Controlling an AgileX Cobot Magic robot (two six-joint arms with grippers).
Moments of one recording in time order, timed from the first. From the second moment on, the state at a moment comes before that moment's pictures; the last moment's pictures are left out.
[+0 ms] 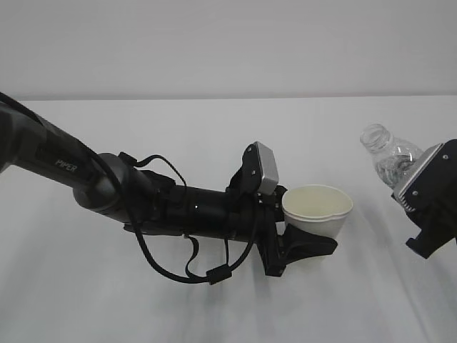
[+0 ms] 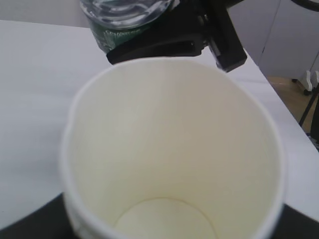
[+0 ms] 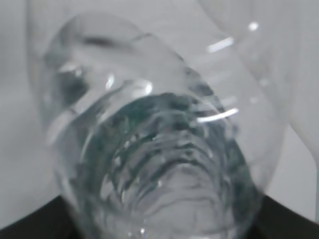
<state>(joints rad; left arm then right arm) -0.65 2.35 -1.26 1.10 -1.05 -0.60 0.06 1.61 -0.39 -0.13 -0.62 -0.81</state>
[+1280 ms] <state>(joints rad) -0.65 2.35 -1.27 1.10 -1.06 -0.61 0.06 1.61 -0.39 -0.09 -0.75 -1.19</state>
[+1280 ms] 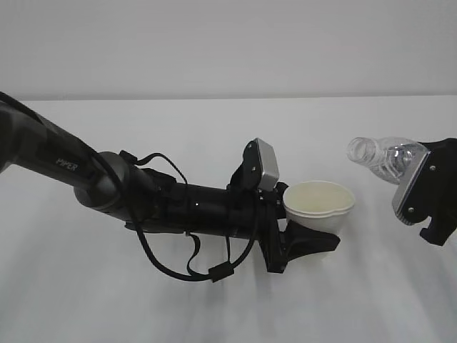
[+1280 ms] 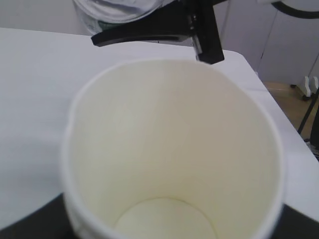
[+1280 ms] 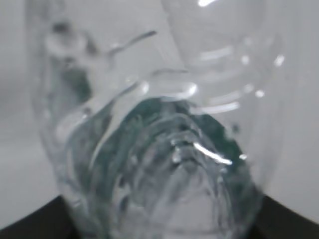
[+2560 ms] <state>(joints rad) -0.70 2.35 -1.31 1.07 -1.00 -0.61 0.06 1.61 -0.39 -0.09 -0.79 -1.37</state>
